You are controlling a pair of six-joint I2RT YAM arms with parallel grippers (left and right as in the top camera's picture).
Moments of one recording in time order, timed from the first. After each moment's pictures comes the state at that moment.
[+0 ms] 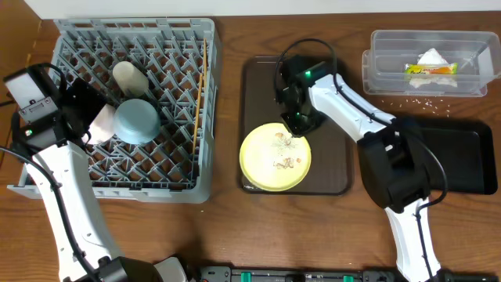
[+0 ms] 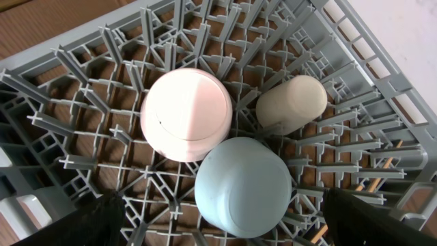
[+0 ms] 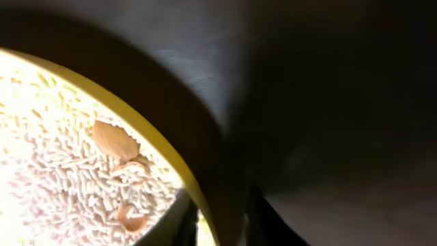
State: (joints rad) left arm 0.51 1.42 1.38 -0.81 -0.03 -0.45; right arm 0.52 2.30 1.82 -1.06 -0.10 -0.01
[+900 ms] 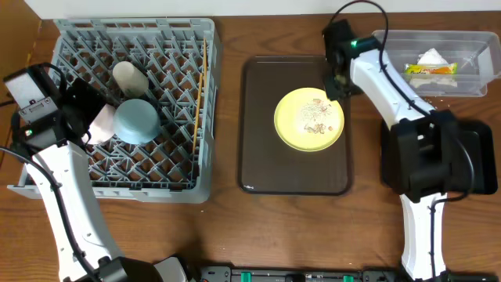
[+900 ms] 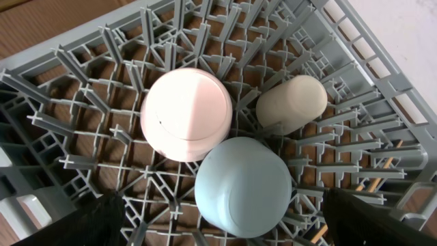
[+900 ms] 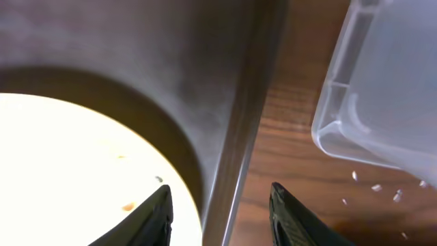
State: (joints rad) left arm 0.51 1.42 1.38 -0.81 -0.03 -0.45; right arm 0.32 2.30 1.99 -1.06 0.16 0.12
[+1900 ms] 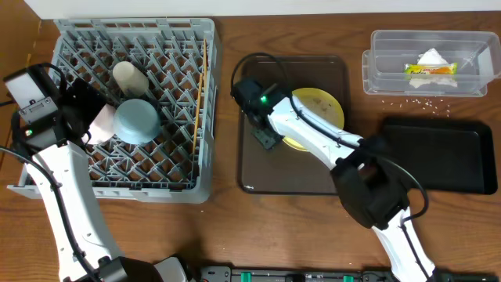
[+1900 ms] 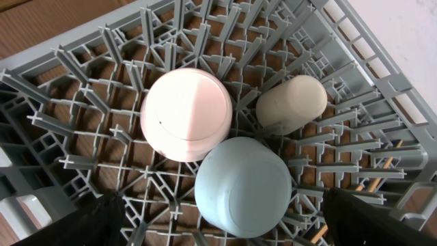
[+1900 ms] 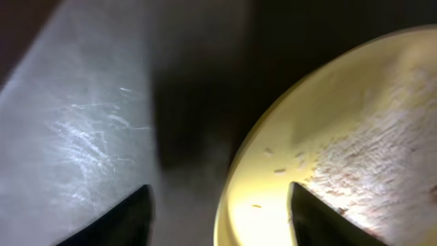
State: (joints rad) left arm 0.51 1.42 1.38 -0.81 -0.03 -0.45; right arm 0.76 2.30 1.87 -1.02 0.20 0.03
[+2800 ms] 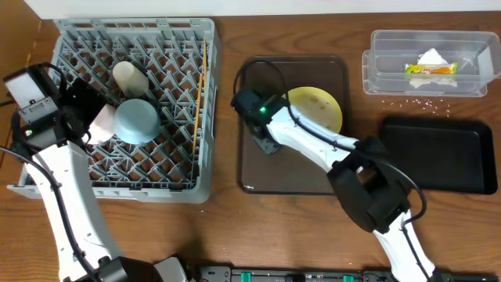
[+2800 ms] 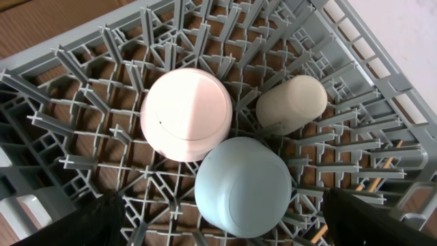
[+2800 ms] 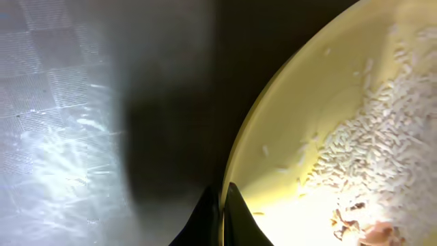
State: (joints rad) left arm 0.51 1.42 1.38 -0.81 -0.03 -0.45; right arm 0.79 2.28 1.77 -0.93 0.29 0.11
